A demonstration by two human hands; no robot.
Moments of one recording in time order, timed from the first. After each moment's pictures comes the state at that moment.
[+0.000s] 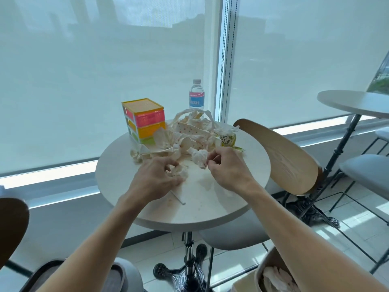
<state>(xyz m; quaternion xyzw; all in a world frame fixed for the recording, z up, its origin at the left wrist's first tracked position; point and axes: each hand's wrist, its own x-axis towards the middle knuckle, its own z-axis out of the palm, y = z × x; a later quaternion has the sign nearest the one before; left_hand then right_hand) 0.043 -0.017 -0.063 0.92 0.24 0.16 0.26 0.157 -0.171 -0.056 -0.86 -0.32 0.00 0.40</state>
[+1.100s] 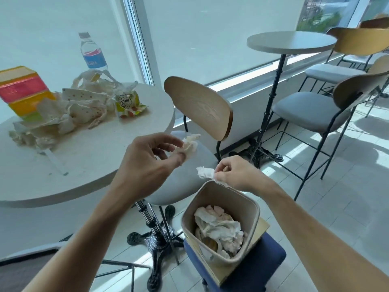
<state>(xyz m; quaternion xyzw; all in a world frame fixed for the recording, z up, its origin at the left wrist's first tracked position) 0.079 -0.238 -0.075 0.87 0.05 0.18 0.46 0.193 -0.428 -0.151 -0.88 -0.17 0.22 0.38</state>
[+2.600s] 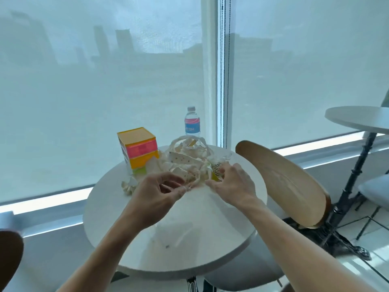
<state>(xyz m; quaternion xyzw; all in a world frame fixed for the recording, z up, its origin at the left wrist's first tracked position) 0.066 -0.054 -0.028 0.86 0.18 0.25 0.41 0.233 -0.176 -0.058 -0.91 -0.28 -0.03 0.30</state>
